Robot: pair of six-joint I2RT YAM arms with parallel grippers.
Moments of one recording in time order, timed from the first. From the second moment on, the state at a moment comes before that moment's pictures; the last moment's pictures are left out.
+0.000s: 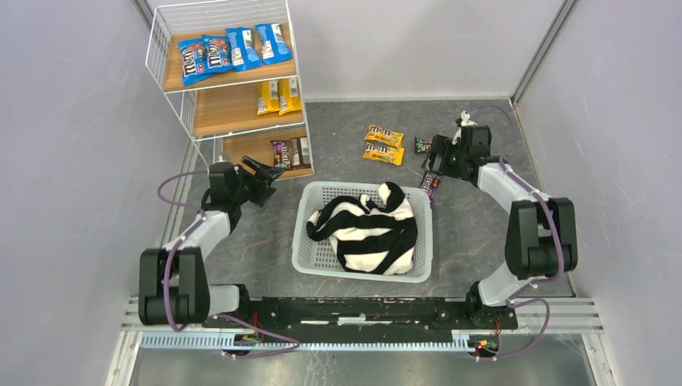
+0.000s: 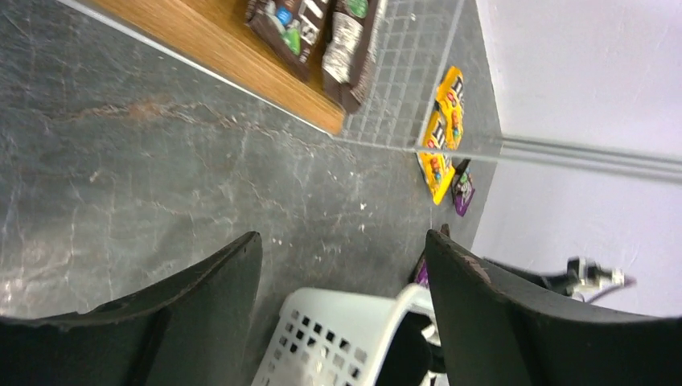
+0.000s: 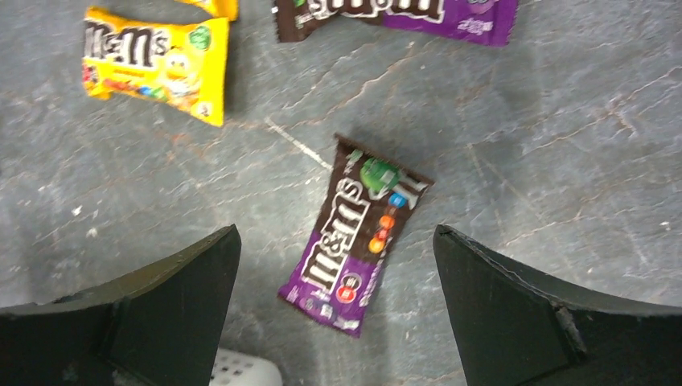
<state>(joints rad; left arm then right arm) 0.04 1.34 0.57 0.22 0.34 -1.05 0.06 1.56 0.97 -0.17 -0.16 0.32</state>
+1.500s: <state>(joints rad) 0.02 0.90 0.86 -0.33 0.37 -0.74 0.24 1.77 1.06 -0.27 0.30 0.45</state>
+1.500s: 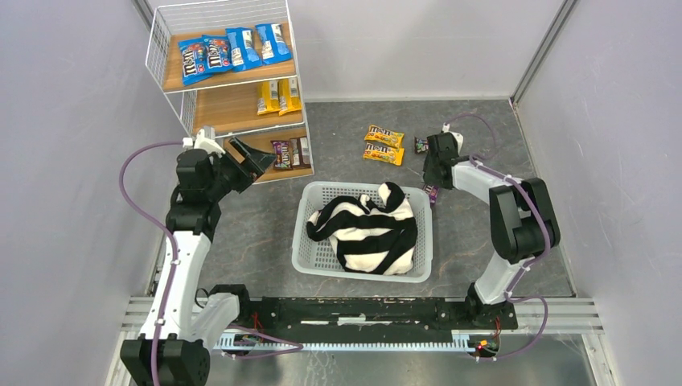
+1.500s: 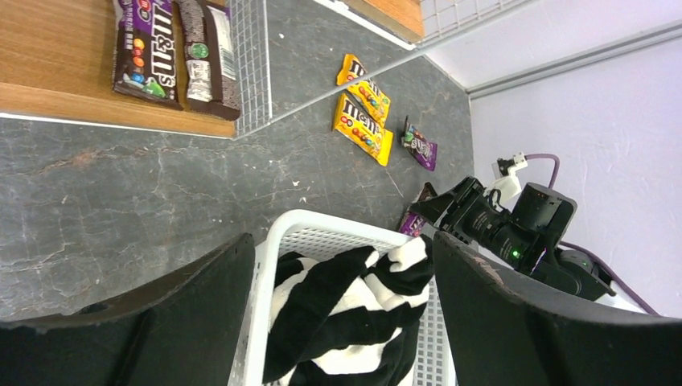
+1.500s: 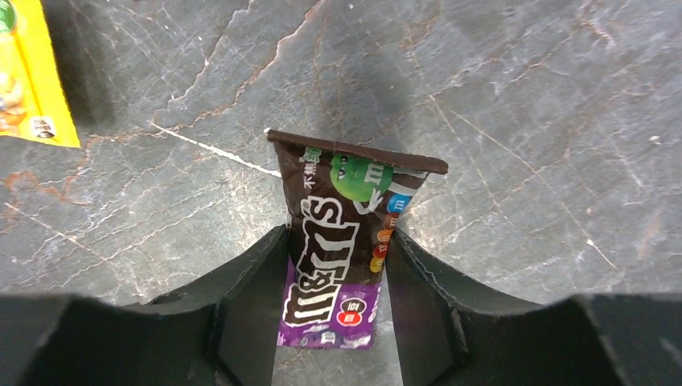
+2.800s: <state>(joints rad) -0.39 0.98 0.94 -0.25 0.26 -0.81 0.23 1.83 1.10 -0.26 0.27 0.32</state>
